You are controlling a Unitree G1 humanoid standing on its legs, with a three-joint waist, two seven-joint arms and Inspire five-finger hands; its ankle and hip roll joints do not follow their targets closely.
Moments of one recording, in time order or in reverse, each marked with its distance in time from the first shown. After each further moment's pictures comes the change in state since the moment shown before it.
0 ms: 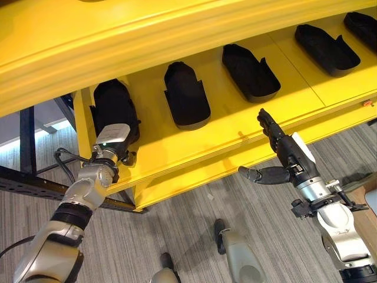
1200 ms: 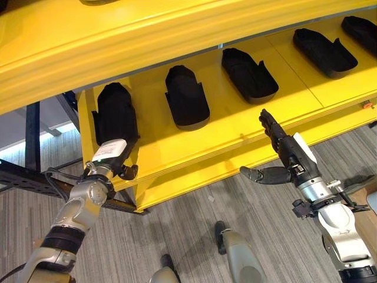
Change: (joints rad) left arm 0.237 -0.004 0.160 -0.204 -0.042 -0.008 -0.070; right arm 0.005 0.022 -0.029 0.000 -0.020 0.013 0.019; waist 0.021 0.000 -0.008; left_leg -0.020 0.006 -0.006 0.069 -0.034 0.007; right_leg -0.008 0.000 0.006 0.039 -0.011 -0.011
